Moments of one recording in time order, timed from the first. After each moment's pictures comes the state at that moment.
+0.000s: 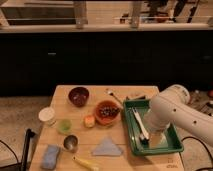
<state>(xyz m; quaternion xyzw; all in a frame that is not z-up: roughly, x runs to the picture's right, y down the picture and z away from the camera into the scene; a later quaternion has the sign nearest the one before) 0.203 0.196 0.652 -0.31 -0.01 -0.02 0.95</state>
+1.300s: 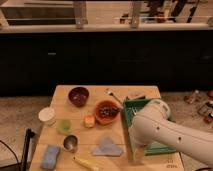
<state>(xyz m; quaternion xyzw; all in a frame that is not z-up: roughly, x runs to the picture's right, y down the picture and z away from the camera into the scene) 0.130 0.250 0.641 -0.33 -0.04 -0.02 0.94</state>
